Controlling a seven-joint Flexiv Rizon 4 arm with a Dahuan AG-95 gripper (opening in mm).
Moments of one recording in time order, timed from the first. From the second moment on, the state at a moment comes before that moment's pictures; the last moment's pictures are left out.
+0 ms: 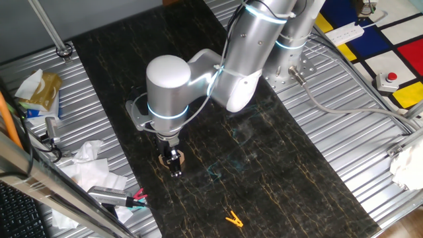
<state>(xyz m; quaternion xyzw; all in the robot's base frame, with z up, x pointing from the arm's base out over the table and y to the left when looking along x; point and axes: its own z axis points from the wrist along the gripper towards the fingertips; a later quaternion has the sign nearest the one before) 0.590 0.194 0.030 -0.01 0.99 0.06 0.09</state>
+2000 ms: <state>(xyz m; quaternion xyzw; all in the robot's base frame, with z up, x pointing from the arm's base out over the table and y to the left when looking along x) 0.595 0.241 0.027 0.06 0.99 0.10 0.08</state>
